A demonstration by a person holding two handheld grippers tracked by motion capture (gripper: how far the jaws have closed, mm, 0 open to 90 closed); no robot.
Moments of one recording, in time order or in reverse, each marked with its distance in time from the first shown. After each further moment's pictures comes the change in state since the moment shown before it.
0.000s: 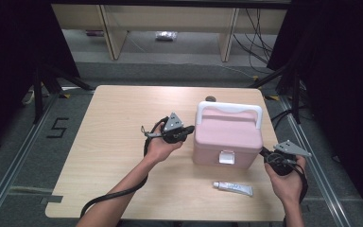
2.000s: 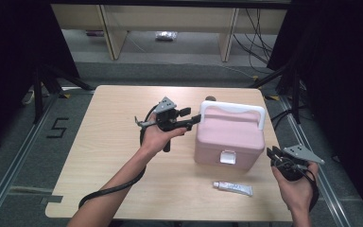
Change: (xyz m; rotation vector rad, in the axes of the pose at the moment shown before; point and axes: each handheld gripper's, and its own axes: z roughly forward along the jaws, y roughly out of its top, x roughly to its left) left arm -0.001 0.059 -0.023 -0.148 -0.035 -0.250; right arm 0.002 0.004 -0.035 -0.040 -0.115 -0.001
